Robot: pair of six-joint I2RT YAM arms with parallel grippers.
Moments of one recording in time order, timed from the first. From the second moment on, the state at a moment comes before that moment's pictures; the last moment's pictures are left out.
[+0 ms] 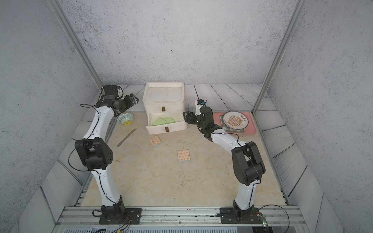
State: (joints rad) left arm 0.06 2.12 2.18 -0.68 0.29 -0.45; right arm 0.46 1.83 1.34 0.21 -0.26 0.52
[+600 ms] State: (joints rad) left arm 0.02 2.45 2.61 -0.75 0.49 -0.45; right arm 0.31 2.12 1.44 0.44 -0.71 0.73
